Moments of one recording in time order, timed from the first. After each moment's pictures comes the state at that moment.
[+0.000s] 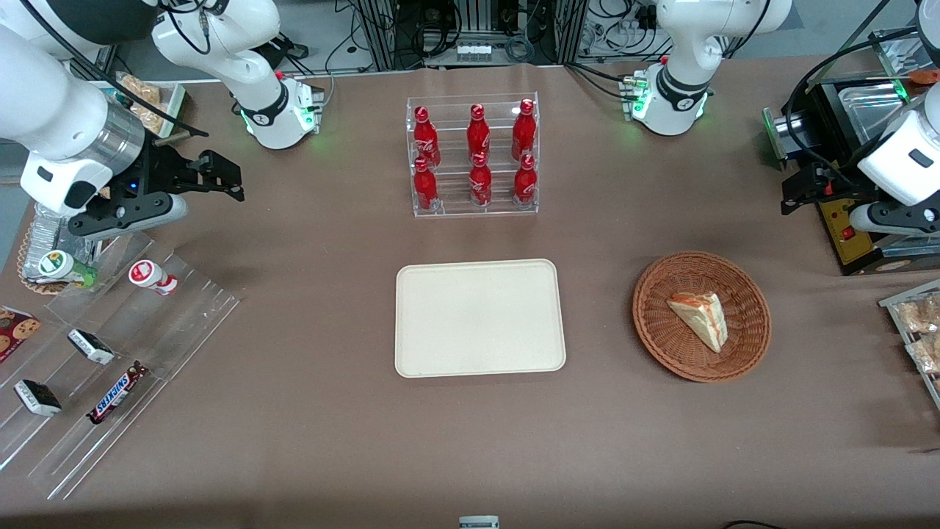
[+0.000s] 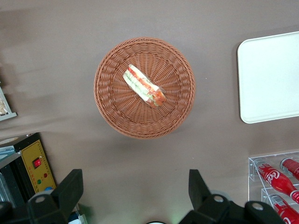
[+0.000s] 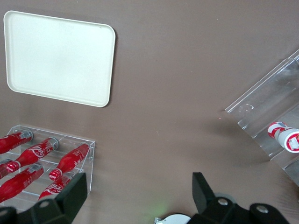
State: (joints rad) arm -0.09 -0.01 0.05 -1.60 -0.01 1.53 0.07
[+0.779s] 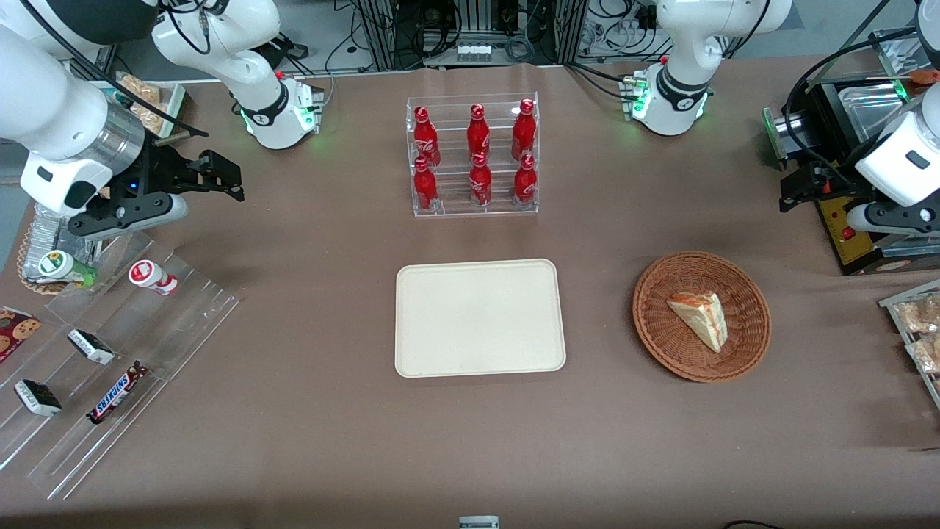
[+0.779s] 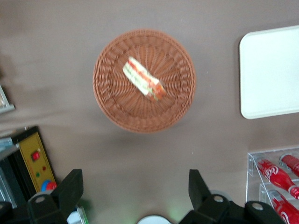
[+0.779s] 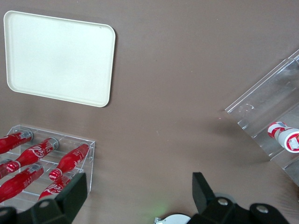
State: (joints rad) arm -0.09 -0.01 0.05 -1.60 -0.01 1.48 0.05
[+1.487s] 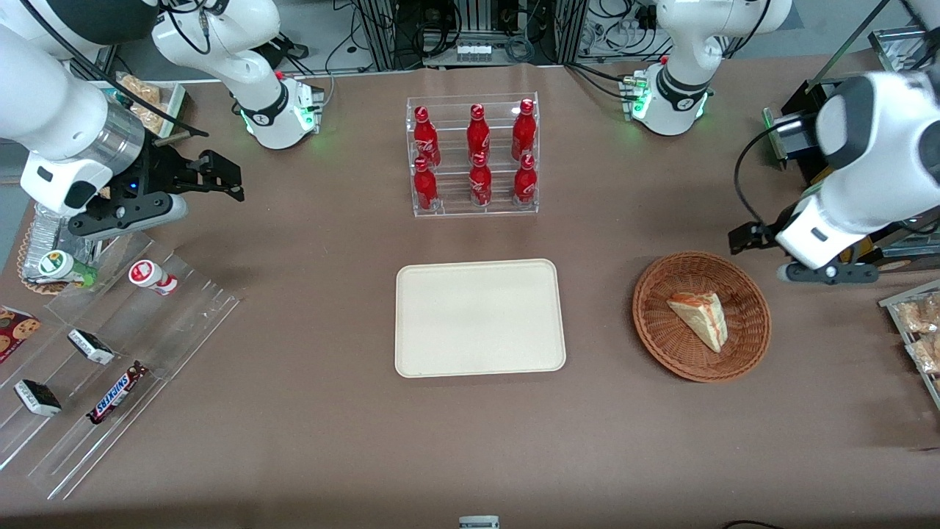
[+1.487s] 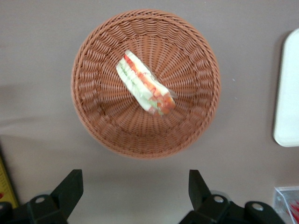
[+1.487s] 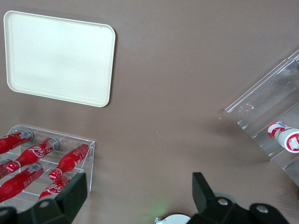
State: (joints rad) arm -0.09 0.02 0.05 -2.02 -0.01 1.96 -0.01
